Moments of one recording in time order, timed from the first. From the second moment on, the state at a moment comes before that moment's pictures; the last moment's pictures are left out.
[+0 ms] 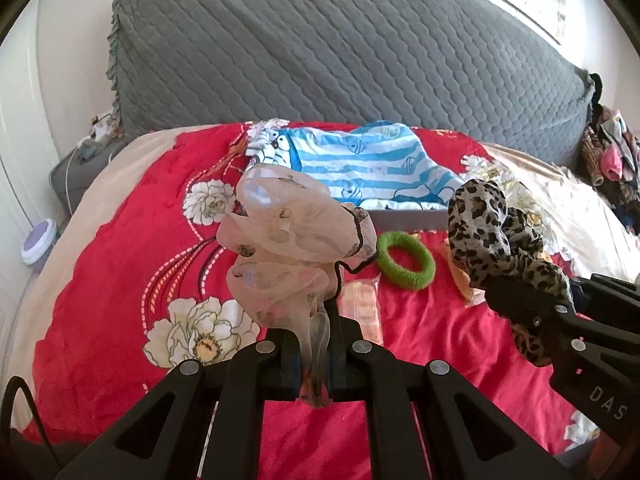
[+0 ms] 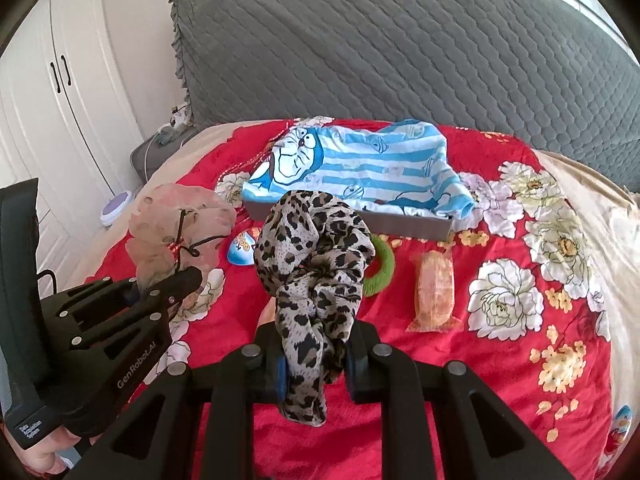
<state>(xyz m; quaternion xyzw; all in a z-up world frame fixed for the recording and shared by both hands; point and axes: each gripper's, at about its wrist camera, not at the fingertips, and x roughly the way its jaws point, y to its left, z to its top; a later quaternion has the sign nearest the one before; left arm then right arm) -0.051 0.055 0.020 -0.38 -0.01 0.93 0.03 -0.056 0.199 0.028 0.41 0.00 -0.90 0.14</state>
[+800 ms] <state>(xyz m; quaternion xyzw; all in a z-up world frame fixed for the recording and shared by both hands) -0.084 0.063 0.040 -0.36 -0.04 0.93 0.03 -0.082 0.212 0.066 0.36 -0.01 -0.93 0.13</state>
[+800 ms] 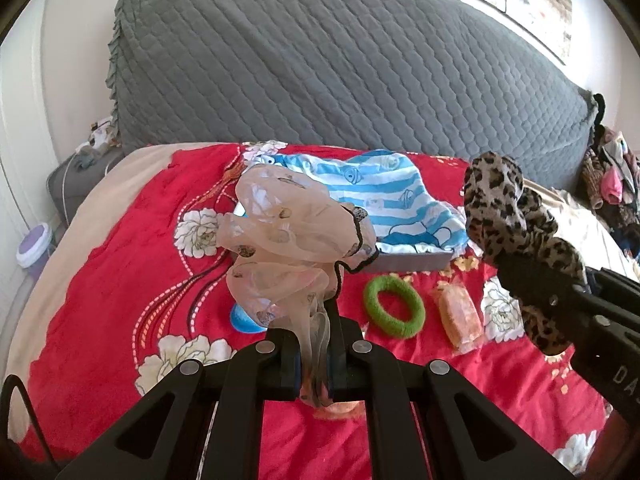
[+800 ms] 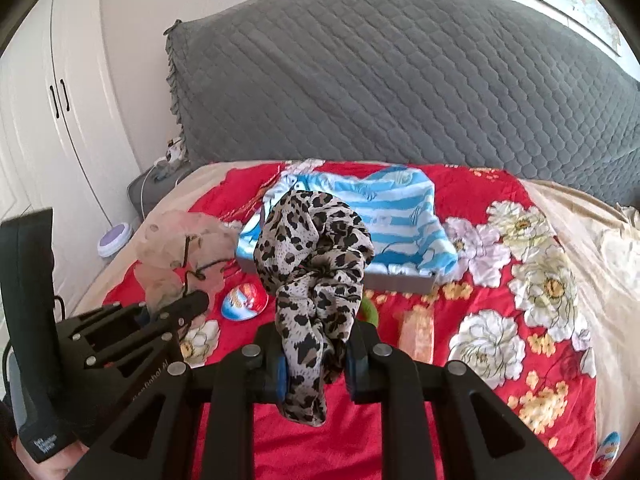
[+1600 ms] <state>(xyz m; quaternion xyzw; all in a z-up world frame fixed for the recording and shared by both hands) -0.149 0.079 0.047 -0.34 -0.03 0.94 0.02 -0.128 0.219 0.082 0.31 -0.01 -0.94 0.13</state>
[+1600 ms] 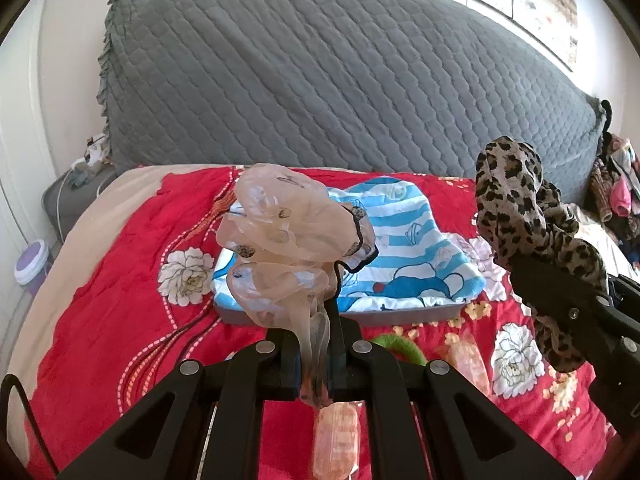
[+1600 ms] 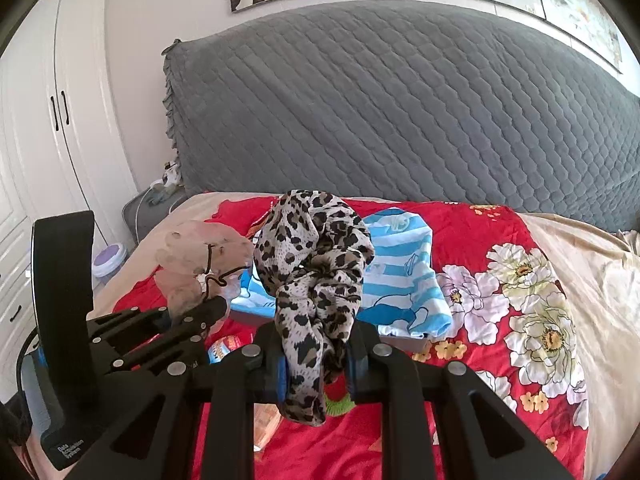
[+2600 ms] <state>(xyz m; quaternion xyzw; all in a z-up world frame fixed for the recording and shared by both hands) -0.257 0.075 -0.005 -0.36 -0.02 0.93 0.00 -0.221 0.243 0.045 0.31 -0.04 -0.94 0.12</state>
